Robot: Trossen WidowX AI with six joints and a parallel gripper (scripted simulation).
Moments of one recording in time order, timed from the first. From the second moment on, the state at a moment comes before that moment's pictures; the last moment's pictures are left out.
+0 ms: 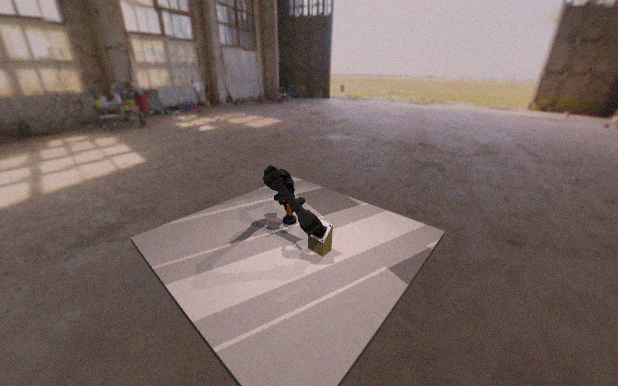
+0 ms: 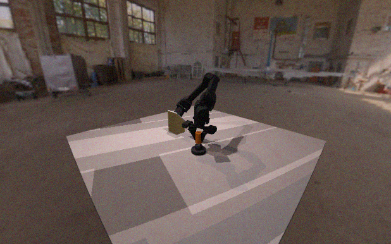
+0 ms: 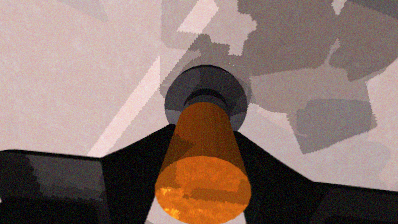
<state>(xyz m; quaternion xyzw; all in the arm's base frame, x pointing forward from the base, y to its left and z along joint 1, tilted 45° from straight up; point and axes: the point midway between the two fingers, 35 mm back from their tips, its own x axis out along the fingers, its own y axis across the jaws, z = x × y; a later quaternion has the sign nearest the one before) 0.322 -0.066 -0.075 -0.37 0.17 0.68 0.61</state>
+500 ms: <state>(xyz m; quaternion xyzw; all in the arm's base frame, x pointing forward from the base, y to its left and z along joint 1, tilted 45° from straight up) 0.323 -0.068 -0.076 -0.43 0.11 0.69 0.57</state>
